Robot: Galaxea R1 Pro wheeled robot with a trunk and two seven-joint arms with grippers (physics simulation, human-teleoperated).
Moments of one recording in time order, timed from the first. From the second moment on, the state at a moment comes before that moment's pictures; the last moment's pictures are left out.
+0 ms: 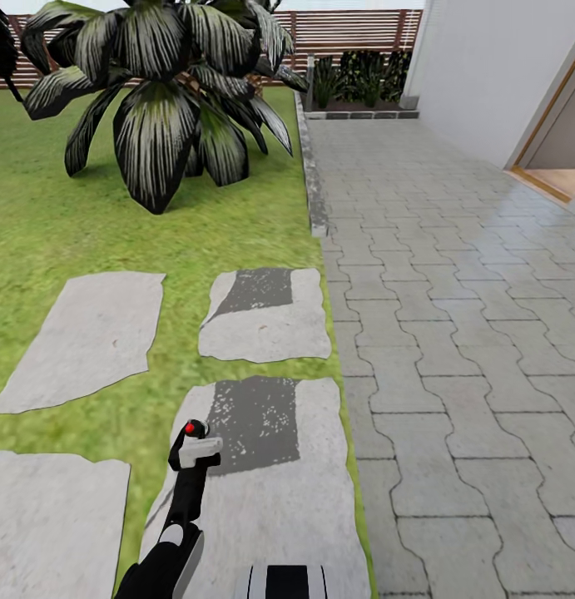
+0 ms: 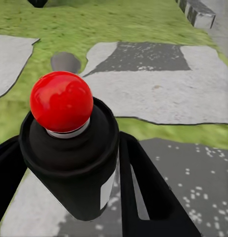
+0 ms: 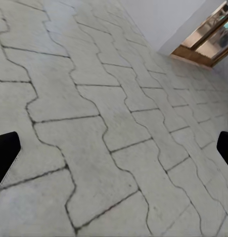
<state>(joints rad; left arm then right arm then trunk) -0.42 -0.14 0.08 -0.66 -0.12 -0.67 0.13 -0.18 -0.75 -0.35 -0.31 -0.34 -0.65 0.03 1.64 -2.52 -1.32</state>
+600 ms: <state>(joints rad) -0.42 -0.14 0.08 -0.66 -0.12 -0.67 0.13 -0.18 -0.70 -0.35 -0.31 -0.35 -0.66 0.05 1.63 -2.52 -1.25</state>
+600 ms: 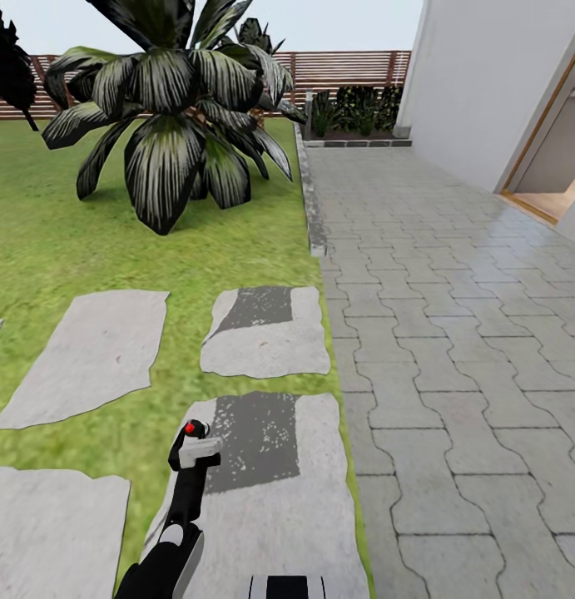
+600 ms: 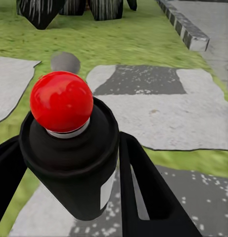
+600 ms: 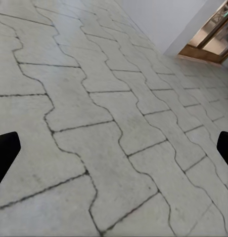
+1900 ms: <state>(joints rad) -0.42 -0.14 0.08 -0.66 -0.12 -0.62 0.13 -0.18 -0.73 -0.35 -0.25 -0.35 -0.65 0.05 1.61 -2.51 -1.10</state>
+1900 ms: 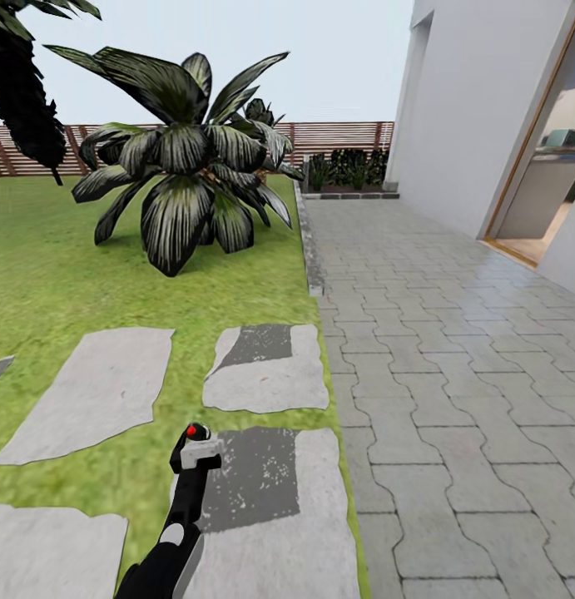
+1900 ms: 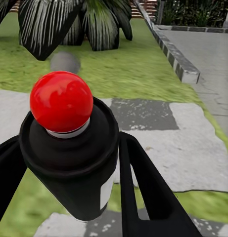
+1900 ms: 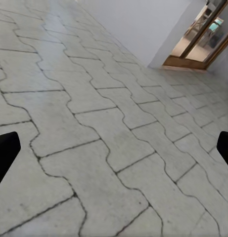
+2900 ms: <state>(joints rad) -0.42 -0.14 0.08 -0.66 -0.12 -0.62 0.13 -0.18 -0.69 -0.35 -0.27 -0.35 -0.66 0.05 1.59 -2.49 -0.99</state>
